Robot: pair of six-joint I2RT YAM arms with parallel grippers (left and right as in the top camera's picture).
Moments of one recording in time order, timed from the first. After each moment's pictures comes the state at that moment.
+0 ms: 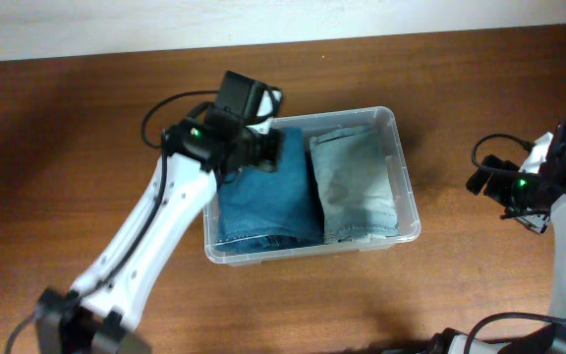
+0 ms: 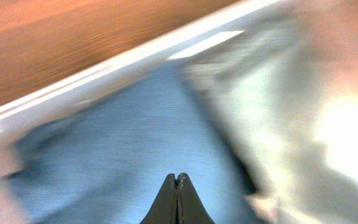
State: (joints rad) left arm -0.52 1.69 1.59 -0.86 0.13 -0.14; right arm -0.49 1.39 1.19 -1.08 -0.17 0.18
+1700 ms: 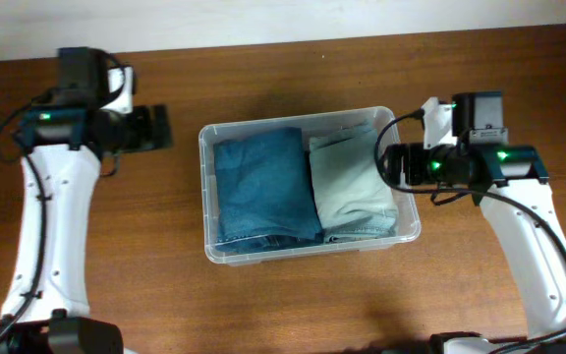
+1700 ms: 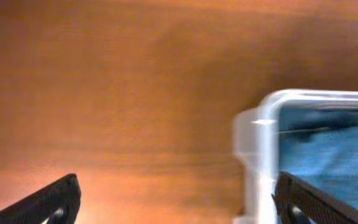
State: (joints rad) left arm 0.02 1.67 1.68 -1.10 0.05 -0.07; right arm -0.02 1.39 1.19 -0.88 -0.24 0.01
